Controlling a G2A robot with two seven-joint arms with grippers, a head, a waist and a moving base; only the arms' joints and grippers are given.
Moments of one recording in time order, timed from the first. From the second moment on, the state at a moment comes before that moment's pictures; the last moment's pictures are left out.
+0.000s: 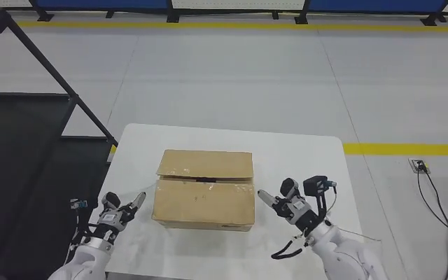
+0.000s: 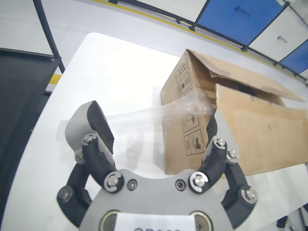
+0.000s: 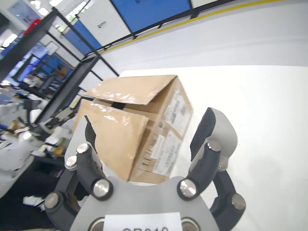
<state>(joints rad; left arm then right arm) 1.55 -1.16 -1.70 -1.80 0.75 -0.18 -0.18 -1.33 -1.21 1.34 -1.90 -0.58 -0.21 0.37</state>
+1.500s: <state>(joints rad) 1.47 -1.15 -1.72 -1.82 0.46 -0.26 -0.47 -1.07 -1.20 1.30 -1.54 0.39 -0.51 1.15</state>
